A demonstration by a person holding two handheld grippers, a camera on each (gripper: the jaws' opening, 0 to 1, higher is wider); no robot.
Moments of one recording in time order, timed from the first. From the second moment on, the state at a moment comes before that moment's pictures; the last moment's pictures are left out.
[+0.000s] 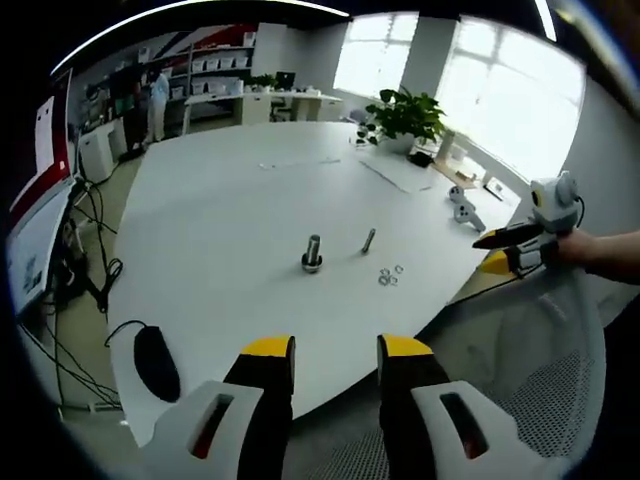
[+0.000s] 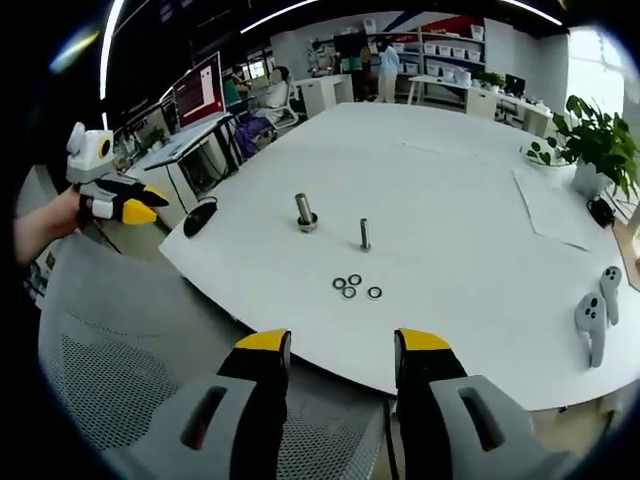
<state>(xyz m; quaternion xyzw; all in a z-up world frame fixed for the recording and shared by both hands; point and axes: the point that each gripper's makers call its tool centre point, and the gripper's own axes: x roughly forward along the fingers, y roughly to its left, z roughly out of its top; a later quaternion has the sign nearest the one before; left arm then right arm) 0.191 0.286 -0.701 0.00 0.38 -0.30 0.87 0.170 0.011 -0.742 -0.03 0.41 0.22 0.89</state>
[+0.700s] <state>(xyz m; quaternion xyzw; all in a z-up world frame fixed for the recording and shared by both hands) 0.167 0.283 -0.711 0.03 0.36 -0.33 0.87 0.166 0.002 -0.752 -0.05 0.43 0.20 0.88</state>
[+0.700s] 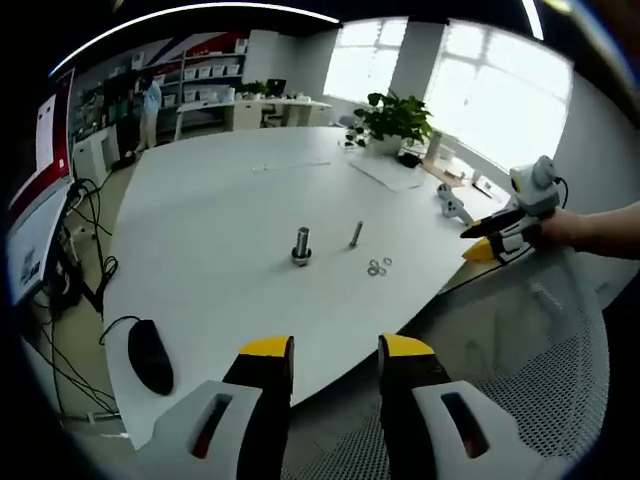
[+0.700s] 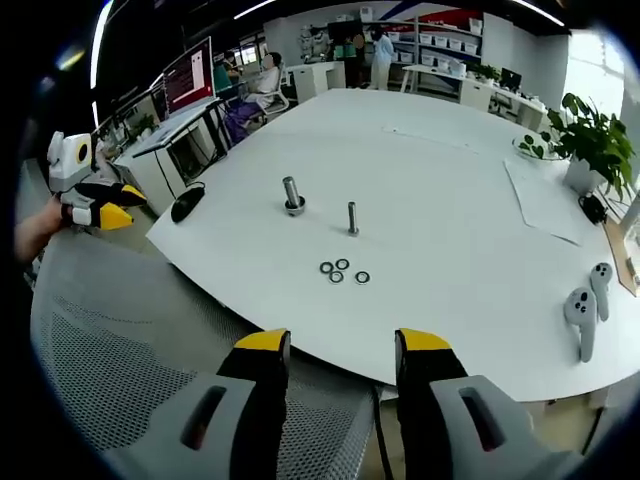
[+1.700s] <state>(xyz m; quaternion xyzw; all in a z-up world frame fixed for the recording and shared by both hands) 0.166 0.277 -0.710 0.02 0.35 -0.35 0.87 0.161 0.004 -0.757 -0.06 0.44 0.21 0.87</state>
